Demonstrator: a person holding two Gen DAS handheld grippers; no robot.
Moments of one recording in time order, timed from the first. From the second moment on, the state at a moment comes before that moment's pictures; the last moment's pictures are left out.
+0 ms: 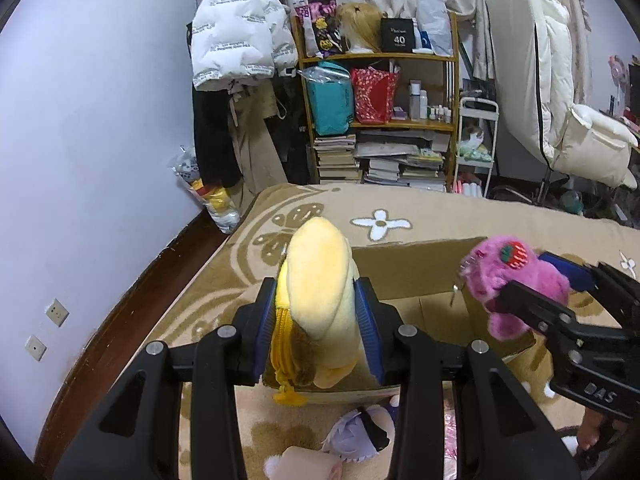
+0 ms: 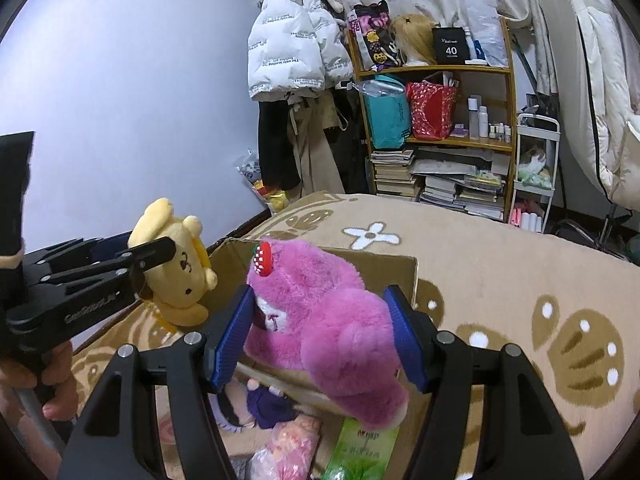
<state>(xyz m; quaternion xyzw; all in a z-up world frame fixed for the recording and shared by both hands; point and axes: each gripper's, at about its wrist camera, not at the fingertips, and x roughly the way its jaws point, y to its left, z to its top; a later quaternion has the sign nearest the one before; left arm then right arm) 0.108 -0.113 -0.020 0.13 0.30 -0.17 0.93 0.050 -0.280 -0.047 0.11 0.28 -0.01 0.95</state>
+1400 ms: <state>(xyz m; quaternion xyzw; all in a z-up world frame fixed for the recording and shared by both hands) 0.152 -0.118 -0.076 0.12 0.39 -0.16 0.90 0.103 -0.290 -0.084 0.13 0.32 0.02 0.94</state>
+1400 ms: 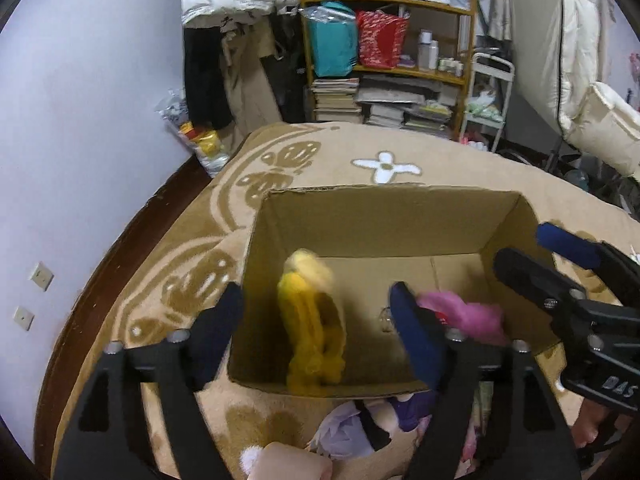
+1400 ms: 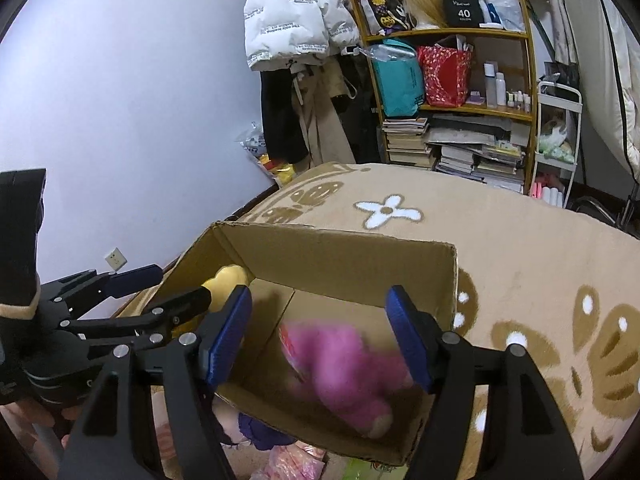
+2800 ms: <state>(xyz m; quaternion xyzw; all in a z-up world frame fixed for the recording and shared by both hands) 0.057 -0.044 -0.043 0.14 0.44 -0.10 0.88 0.000 -0.268 -0.077 0.17 0.41 -0.06 0.89</state>
